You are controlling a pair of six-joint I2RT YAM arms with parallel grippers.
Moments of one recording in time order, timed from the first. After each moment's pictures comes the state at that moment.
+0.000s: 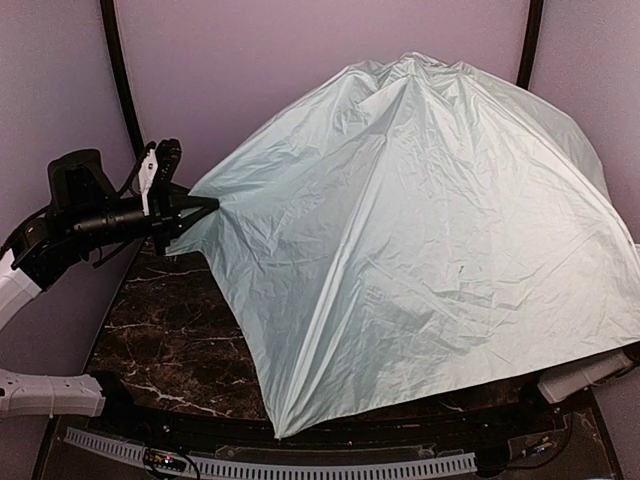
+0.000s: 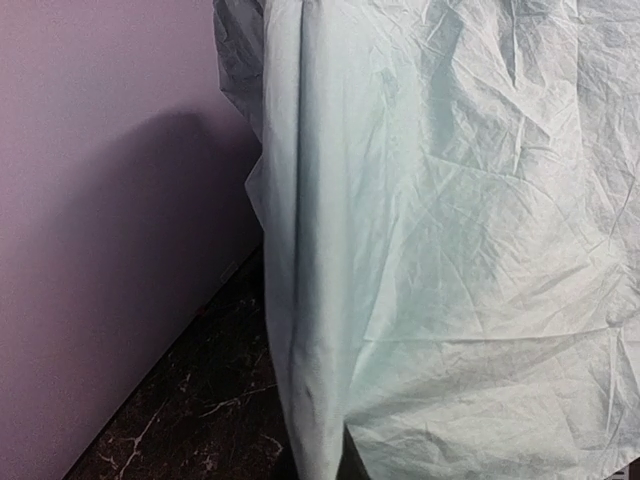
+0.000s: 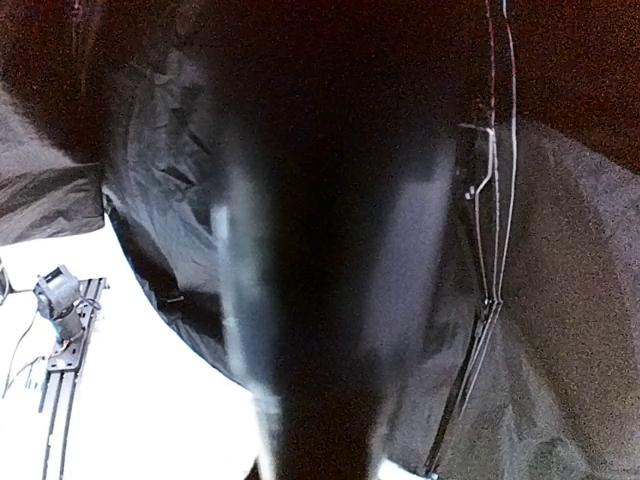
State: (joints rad) left arm -0.63 0.89 1.10 -0.39 0.39 0.31; right arm 0.53 1.35 1.09 0.22 -0.72 -0.07
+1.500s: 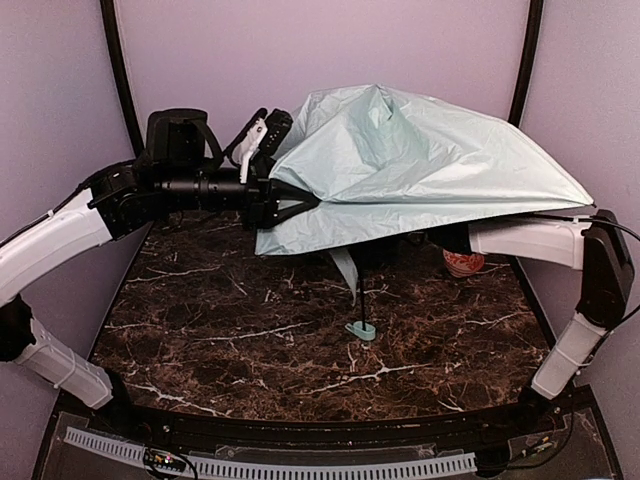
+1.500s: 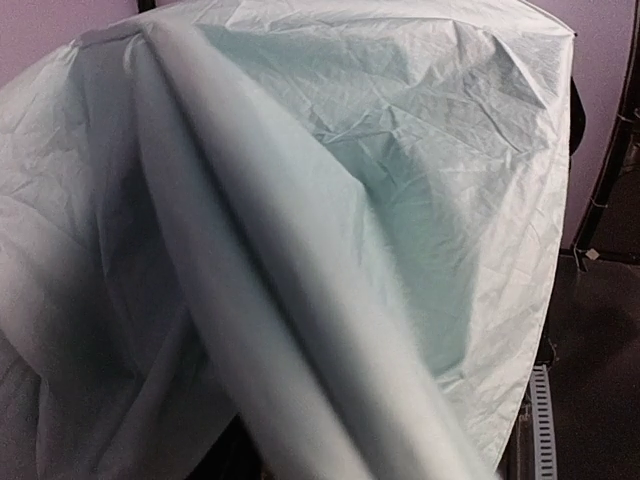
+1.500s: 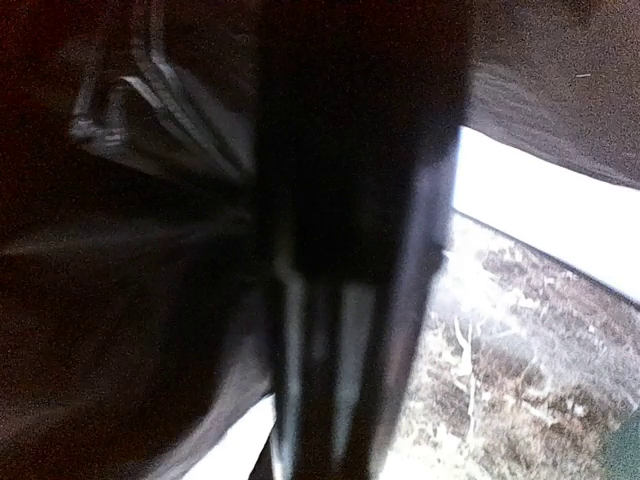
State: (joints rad) left arm -0.86 1.37 1.48 -0.34 0.38 0.14; right arm 0.71 1.65 1.23 0.19 -0.41 0.17
